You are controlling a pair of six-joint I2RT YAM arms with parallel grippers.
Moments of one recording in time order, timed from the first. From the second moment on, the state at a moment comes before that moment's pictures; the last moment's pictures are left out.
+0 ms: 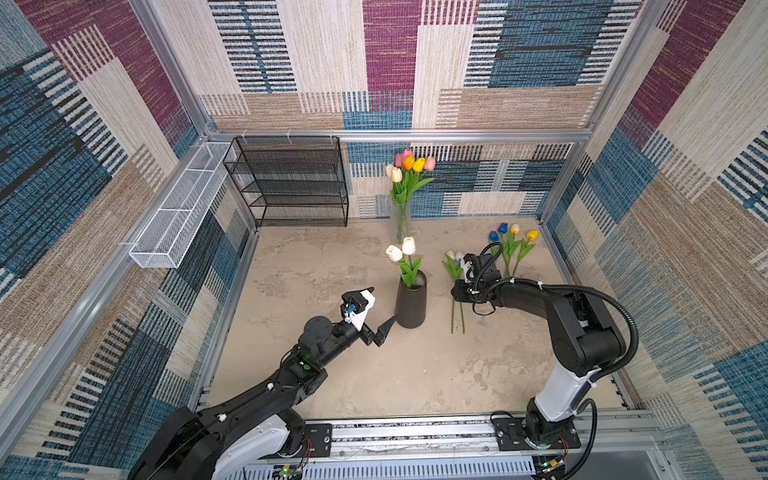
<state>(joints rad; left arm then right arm) -0.64 1.00 0.31 0.70 0.22 0.10 0.27 1.78 0.96 -0.14 -0.15 0.32</state>
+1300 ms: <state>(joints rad) -0.64 0.92 0.36 0.58 0.35 0.11 0.27 1.33 0.86 0.05 -0.20 0.28</state>
